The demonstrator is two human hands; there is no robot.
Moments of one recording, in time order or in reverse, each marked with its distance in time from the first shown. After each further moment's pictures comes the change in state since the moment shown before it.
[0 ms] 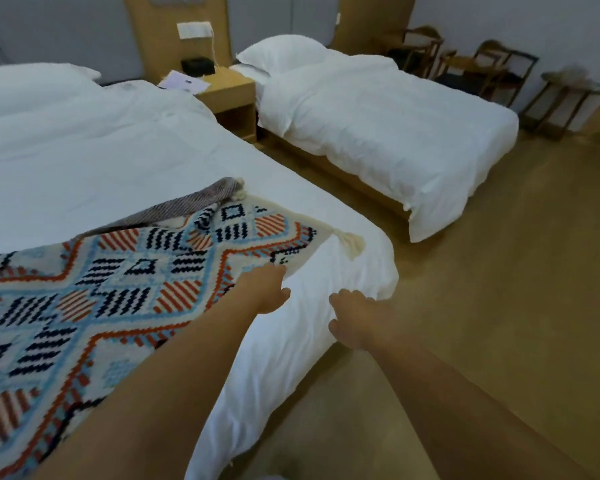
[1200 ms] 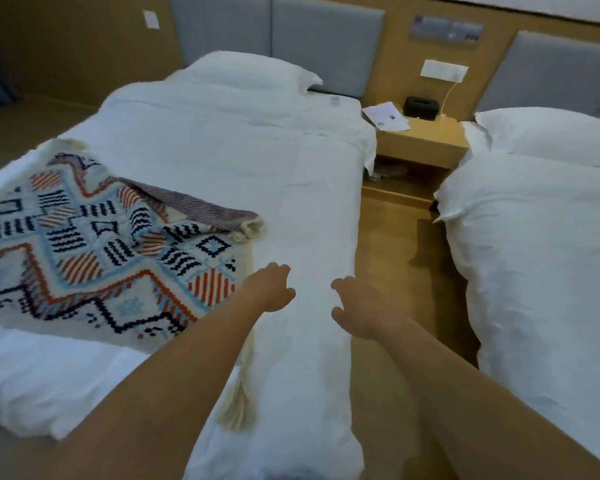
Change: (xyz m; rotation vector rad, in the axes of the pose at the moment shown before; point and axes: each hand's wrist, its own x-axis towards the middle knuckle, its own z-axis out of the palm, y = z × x) left_hand 0.507 0.153 -0.136 -0.448 0.197 -0.928; right_hand 0.557 0.346 -0.248 -0.227 -0.125 -0.906
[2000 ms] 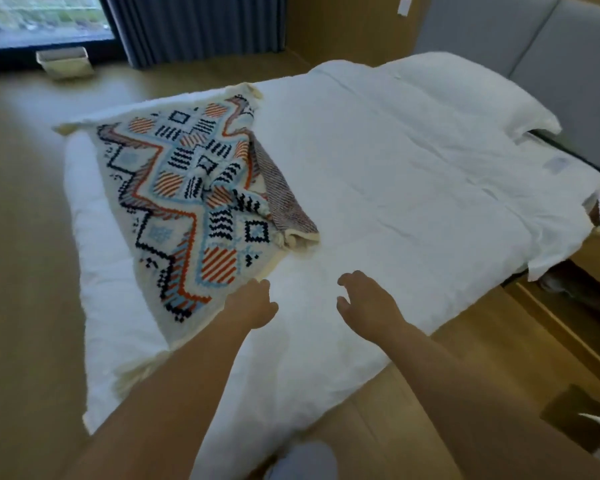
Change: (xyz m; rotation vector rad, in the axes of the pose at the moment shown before) left_hand 0.157 0.050 0.023 -0.382 0.174 -0.877; right_hand 0.275 0.122 -0.083 -0.097 -0.066 -0.758
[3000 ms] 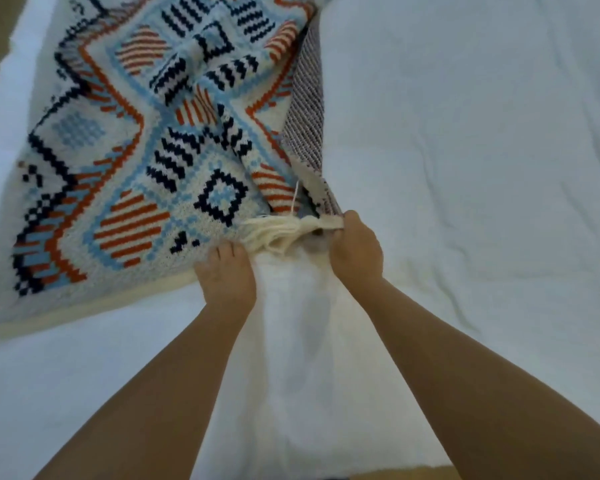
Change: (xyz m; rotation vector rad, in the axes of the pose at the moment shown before) left_hand 0.257 0.067 0.075 -0.028 0.207 -0.676; right_hand 0.357 0.123 0.094 0.208 -0.052 -0.092
